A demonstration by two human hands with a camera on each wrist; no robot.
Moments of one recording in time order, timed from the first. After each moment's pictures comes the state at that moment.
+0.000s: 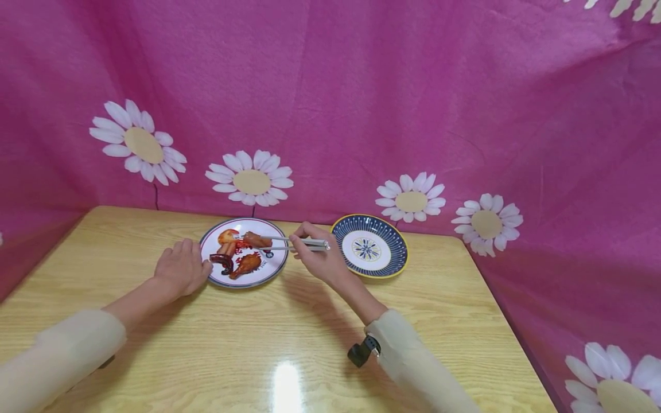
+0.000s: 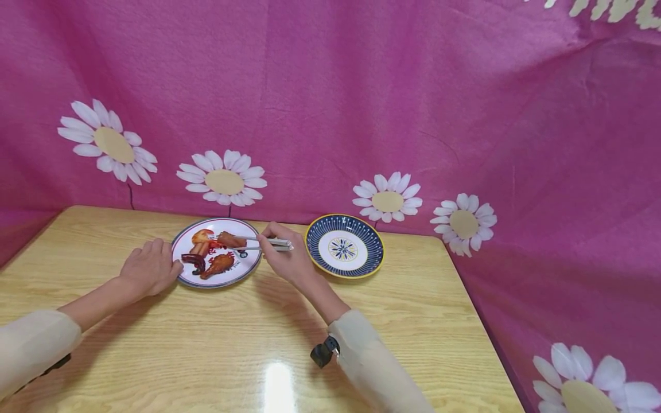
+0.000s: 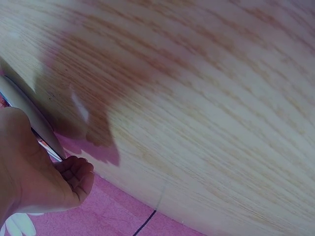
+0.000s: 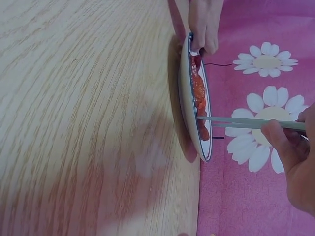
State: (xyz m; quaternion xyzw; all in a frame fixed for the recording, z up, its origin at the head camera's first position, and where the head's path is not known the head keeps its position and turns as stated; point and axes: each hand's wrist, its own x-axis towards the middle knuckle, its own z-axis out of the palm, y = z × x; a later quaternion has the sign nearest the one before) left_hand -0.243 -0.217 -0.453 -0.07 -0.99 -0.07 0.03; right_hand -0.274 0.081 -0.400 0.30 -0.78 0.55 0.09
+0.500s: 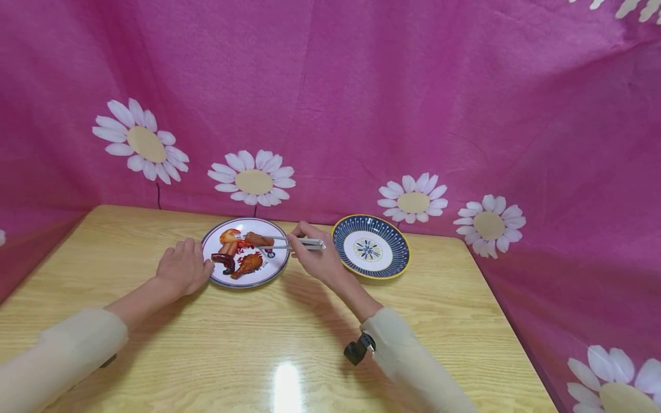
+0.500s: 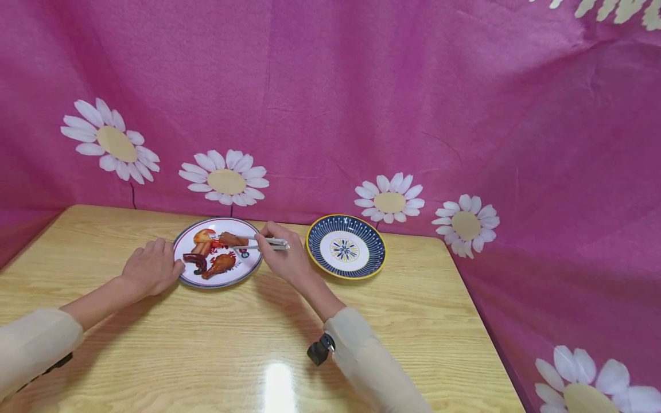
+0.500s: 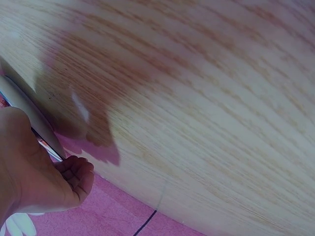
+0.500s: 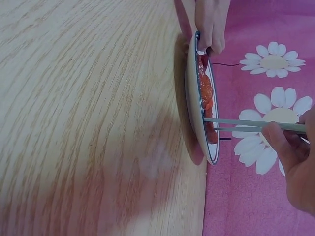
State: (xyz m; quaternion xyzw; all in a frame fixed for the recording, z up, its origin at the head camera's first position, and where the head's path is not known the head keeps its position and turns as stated) left_hand -0.244 -0.217 -0.456 -0.07 -0.99 -0.07 0.04; right_hand -0.279 0.073 -0.403 0.29 -0.80 0.52 0.09
